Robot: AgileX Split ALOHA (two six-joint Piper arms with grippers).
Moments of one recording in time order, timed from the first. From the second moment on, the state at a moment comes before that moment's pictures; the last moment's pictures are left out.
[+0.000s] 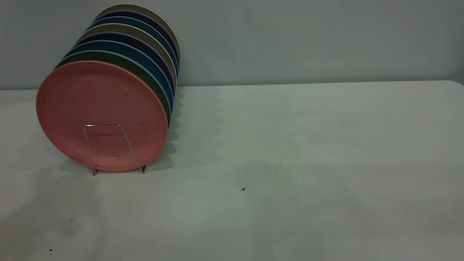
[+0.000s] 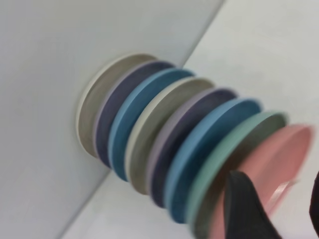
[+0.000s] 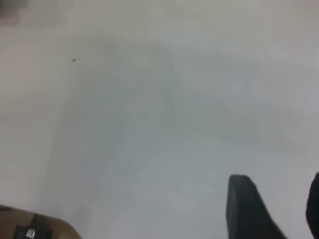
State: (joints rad) left arm -0.02 1.33 -1.29 -0.44 0.72 1.11; right arm -0.14 0.38 -0.43 0.40 0.89 -0.46
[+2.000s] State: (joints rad) left arm -0.02 0.13 -0.49 -0.12 1.14 0.19; right arm 0.07 0.24 -0.47 0.07 1.12 -0.07
